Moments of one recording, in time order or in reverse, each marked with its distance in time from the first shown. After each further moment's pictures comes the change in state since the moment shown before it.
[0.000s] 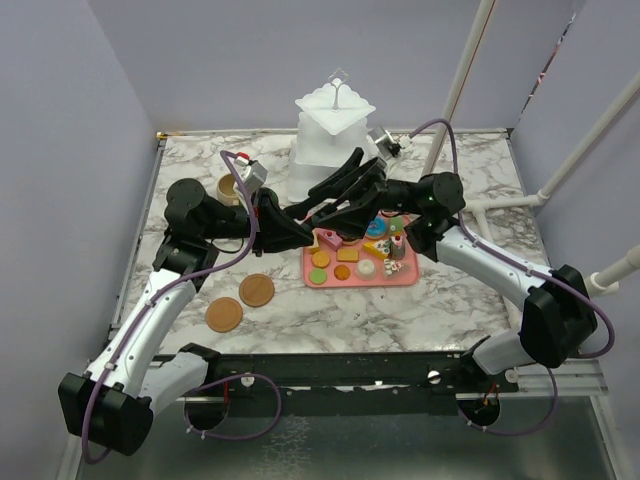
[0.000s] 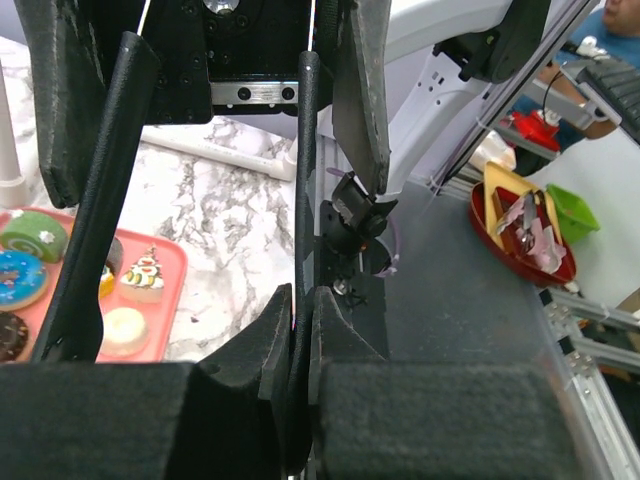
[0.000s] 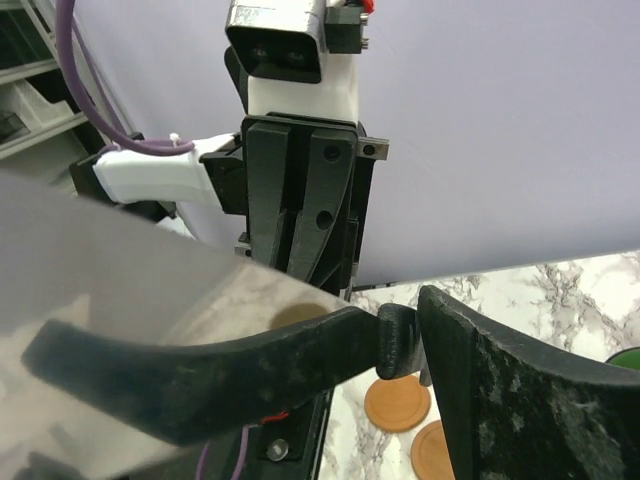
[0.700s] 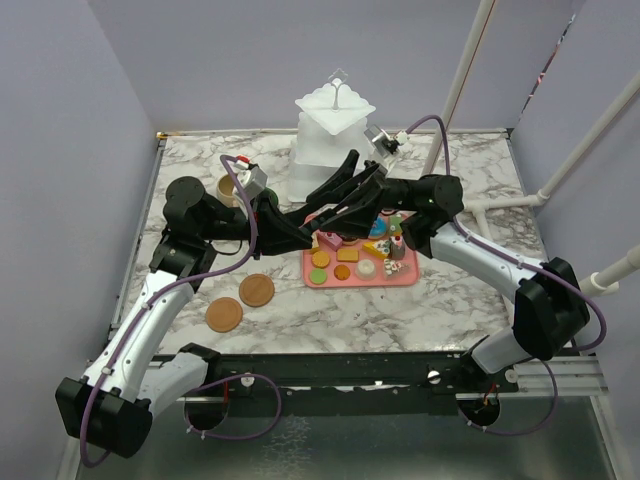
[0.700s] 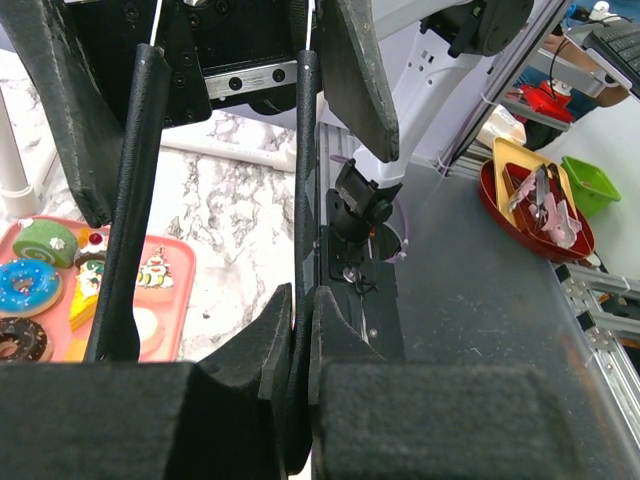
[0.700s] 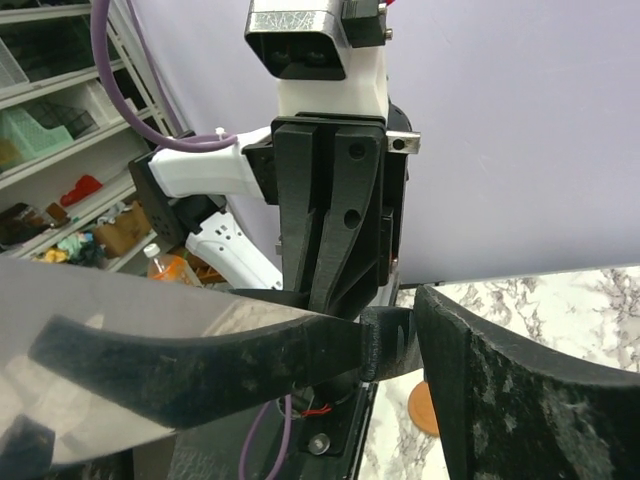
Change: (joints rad) left arm -0.002 -0.012 0.041 -0.106 0.030 0.135; right arm 0.000 0.051 0.023 0.171 -0.083 0.203
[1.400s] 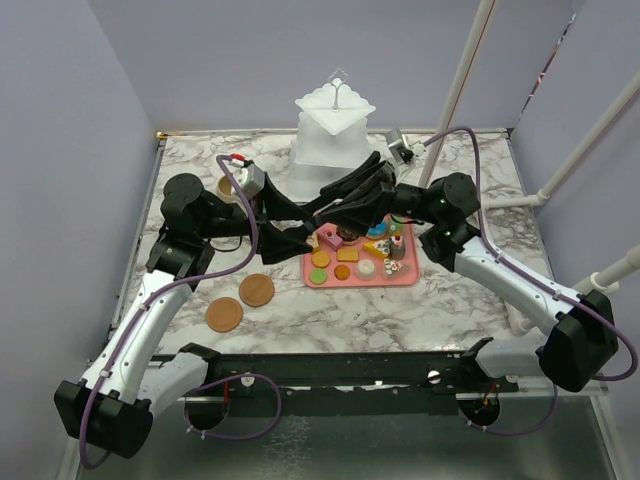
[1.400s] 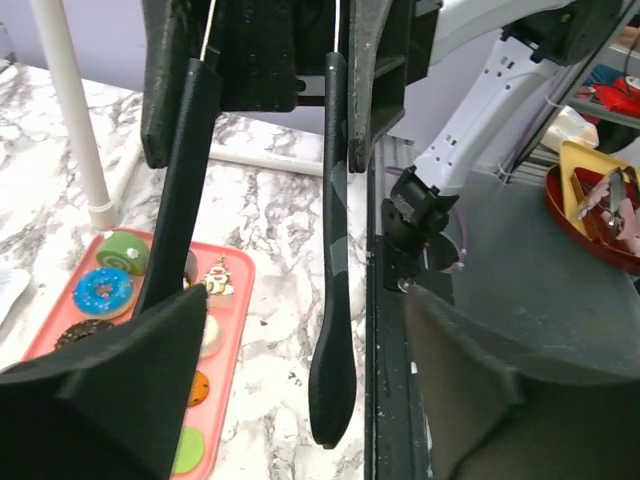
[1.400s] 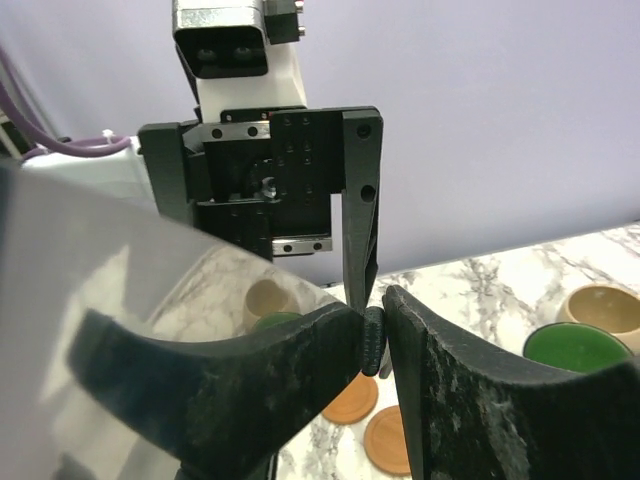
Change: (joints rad) left arm 0.000 -0.004 0.029 -0.054 -0.070 0.120; right arm 0.006 -0.193 -0.043 -0.412 0.208 -0.410
